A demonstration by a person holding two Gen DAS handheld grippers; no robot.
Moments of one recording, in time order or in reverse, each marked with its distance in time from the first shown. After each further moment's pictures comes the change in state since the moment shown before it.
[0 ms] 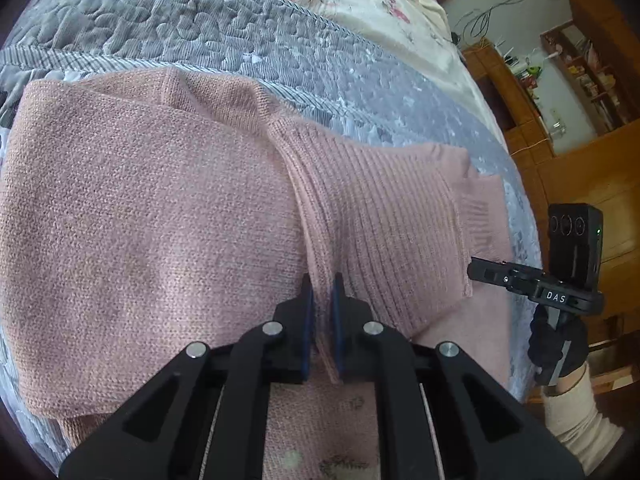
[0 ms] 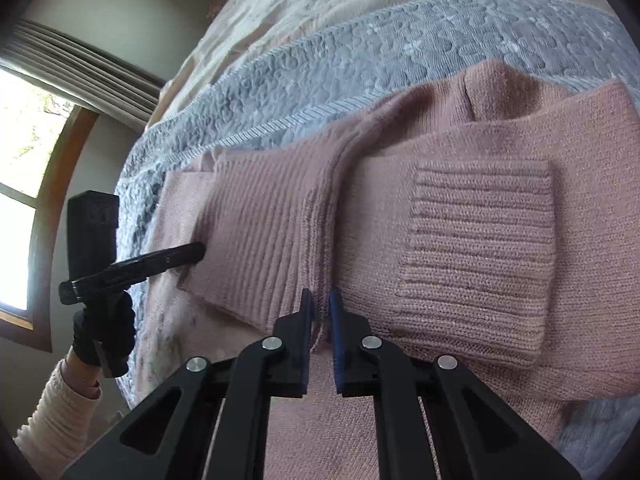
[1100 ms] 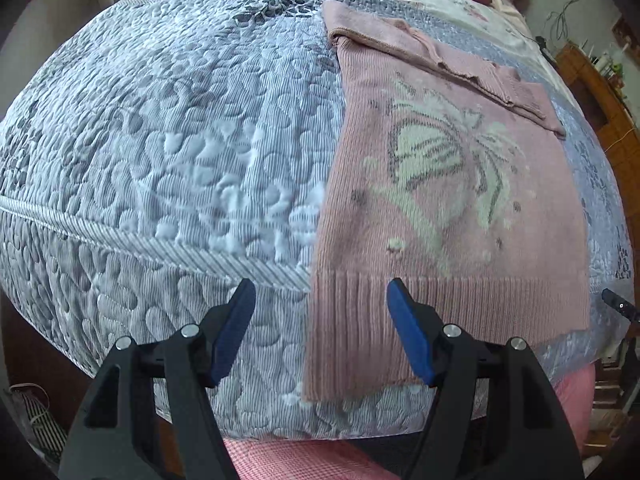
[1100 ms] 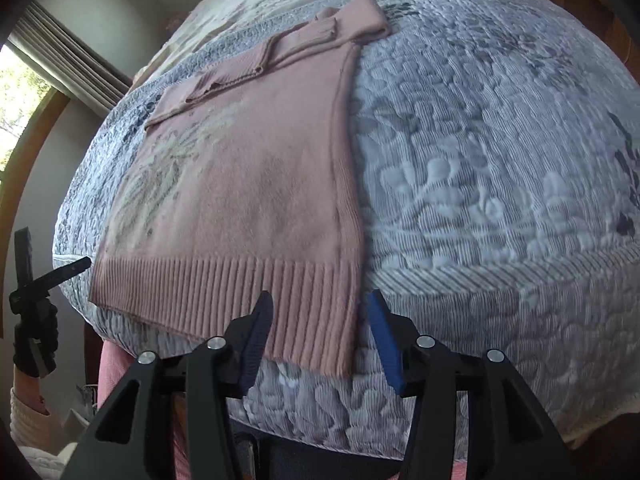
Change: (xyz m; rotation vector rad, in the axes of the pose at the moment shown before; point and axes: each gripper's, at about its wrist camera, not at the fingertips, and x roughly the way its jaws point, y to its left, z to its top) left arm -0.186 -0.015 -0.338 -0.133 -0.092 0.489; right arm -0.150 0.017 -0.346 0.086 -0.120 -0.272
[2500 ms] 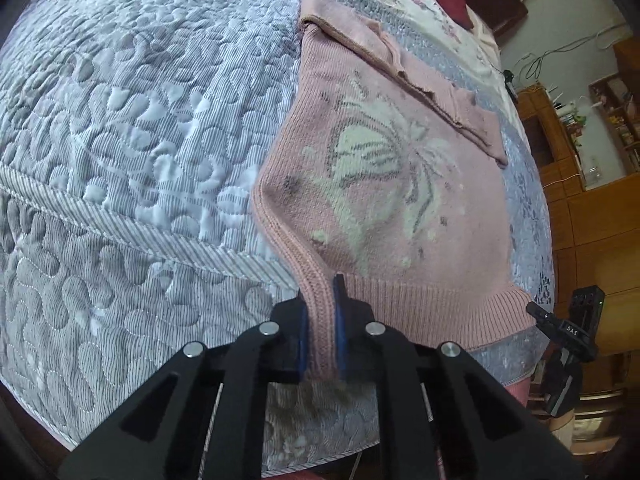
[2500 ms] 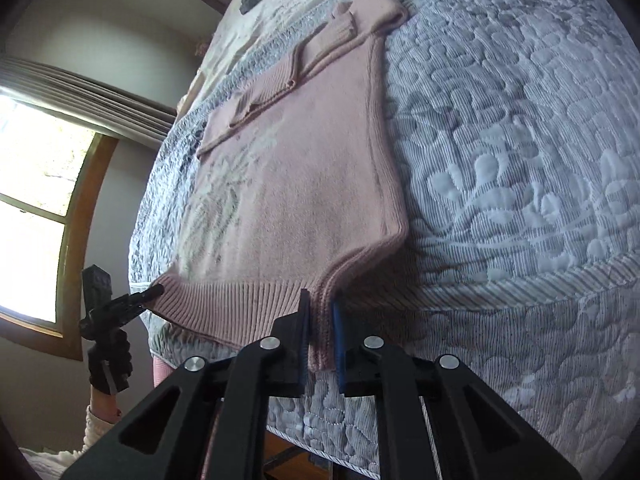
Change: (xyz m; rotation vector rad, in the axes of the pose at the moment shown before) left arm -0.006 0.001 0.007 -0.150 0.057 -0.323; right arm 0.001 -0.022 0.030 0.136 0.020 0.331
